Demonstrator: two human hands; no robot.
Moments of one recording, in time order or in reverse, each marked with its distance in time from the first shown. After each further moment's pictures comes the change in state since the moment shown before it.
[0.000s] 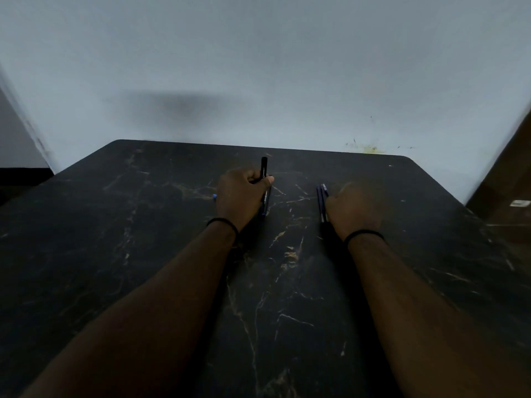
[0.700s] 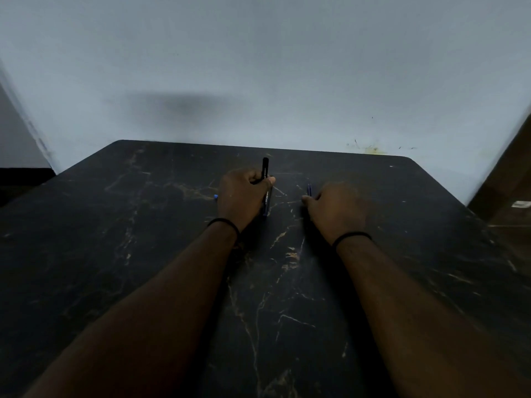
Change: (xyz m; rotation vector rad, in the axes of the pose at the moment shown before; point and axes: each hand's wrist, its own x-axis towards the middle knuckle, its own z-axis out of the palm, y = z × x) left_hand 0.000 0.001 -0.001 -0.027 -0.012 0.010; right_hand -0.014 -0.020 0.005 -0.233 0.050 -0.275
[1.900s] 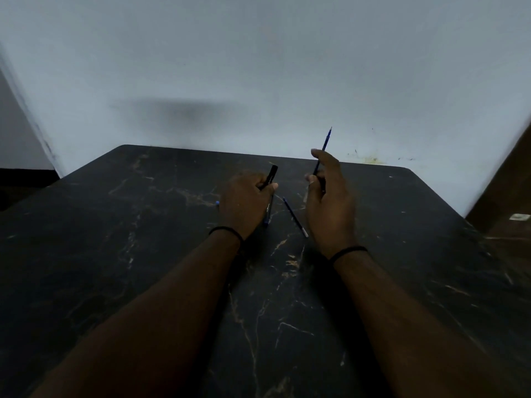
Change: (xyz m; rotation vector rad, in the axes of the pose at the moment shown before) left_hand 0.003 0.002 0.000 0.283 0.045 0.186; right_hand -0.015 -0.021 -0.007 0.829 0.400 -0.214
